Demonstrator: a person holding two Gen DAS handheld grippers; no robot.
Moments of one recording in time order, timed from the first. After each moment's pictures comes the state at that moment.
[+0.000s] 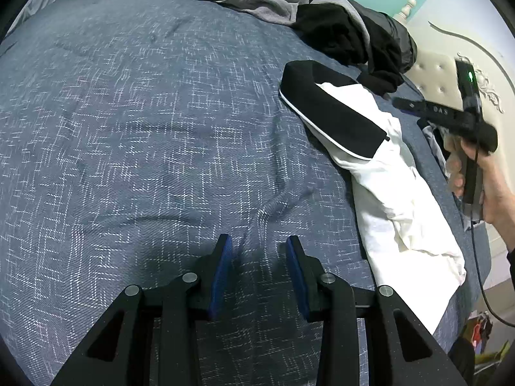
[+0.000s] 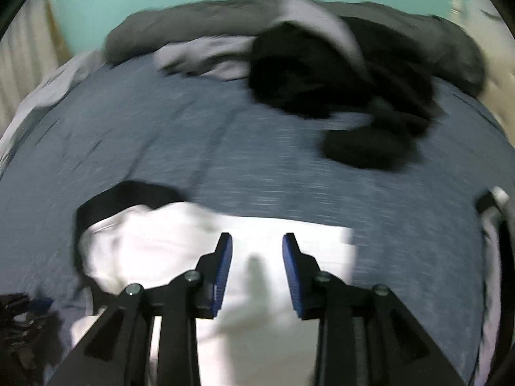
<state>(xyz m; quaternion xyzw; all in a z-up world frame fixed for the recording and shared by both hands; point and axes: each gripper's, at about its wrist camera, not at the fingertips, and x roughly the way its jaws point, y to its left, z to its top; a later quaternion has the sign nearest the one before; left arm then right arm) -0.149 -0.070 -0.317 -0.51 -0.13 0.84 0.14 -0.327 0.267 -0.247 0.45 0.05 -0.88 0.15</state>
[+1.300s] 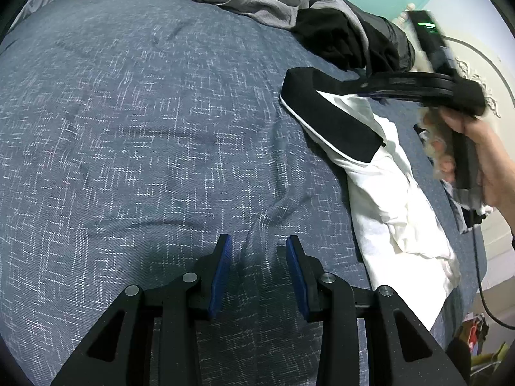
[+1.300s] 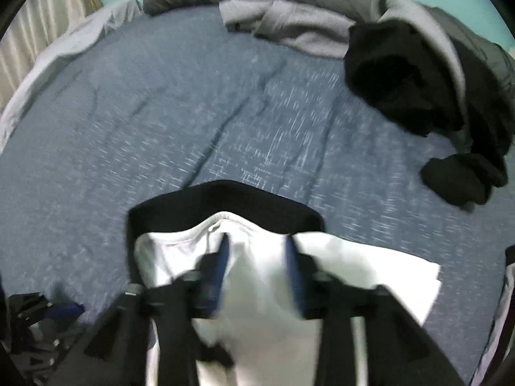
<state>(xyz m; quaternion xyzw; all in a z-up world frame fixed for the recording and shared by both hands) -0.146 -0.077 -0.312 -0.50 -0.14 0.84 0.15 -0.339 0.177 -0.237 0.50 0.10 -0.83 0.20</state>
